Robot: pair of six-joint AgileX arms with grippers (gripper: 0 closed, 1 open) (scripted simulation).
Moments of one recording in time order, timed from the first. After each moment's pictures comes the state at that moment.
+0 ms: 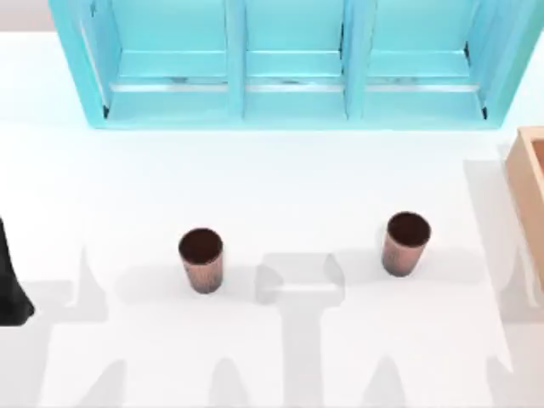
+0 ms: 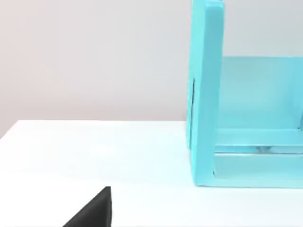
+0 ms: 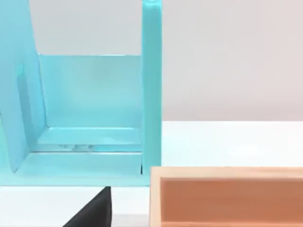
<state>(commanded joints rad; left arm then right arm) 0.00 0.00 0.00 0.00 0.00 0.00 0.00 0.00 0.00 0.00 0.00 0.00</state>
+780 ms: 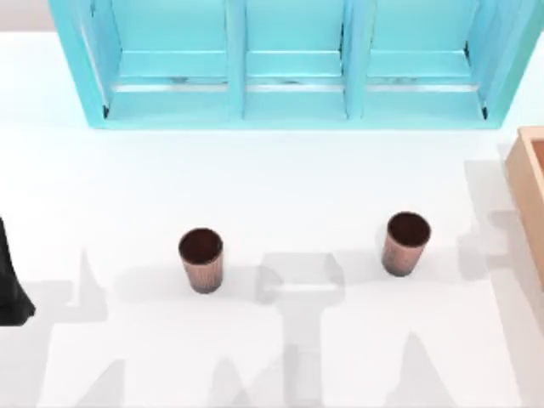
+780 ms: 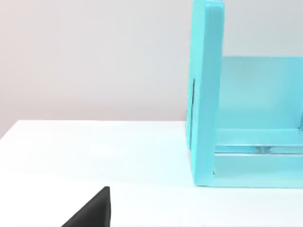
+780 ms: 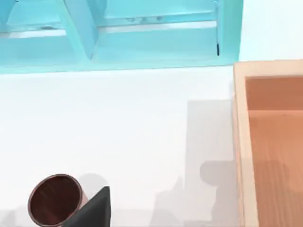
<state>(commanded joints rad) 0.00 0.00 0.00 0.00 0.00 0.00 0.16 0.67 0.63 -0.49 0.00 0.17</state>
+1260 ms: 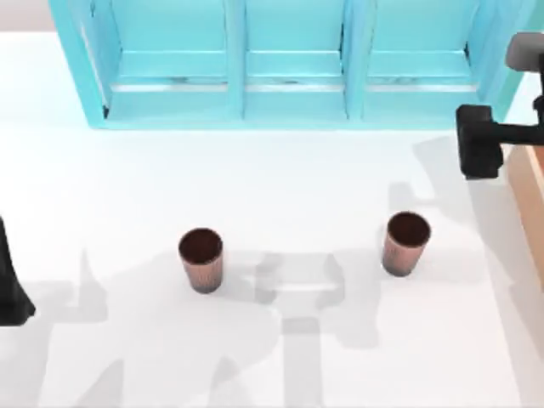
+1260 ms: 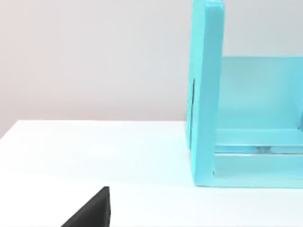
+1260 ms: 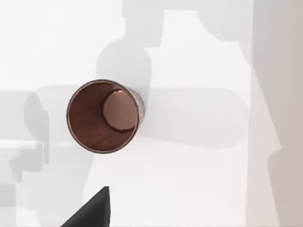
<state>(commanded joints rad) 0.00 0.00 0.00 0.00 0.00 0.00 0.33 1.51 1.31 -1.03 0.00 0.34</state>
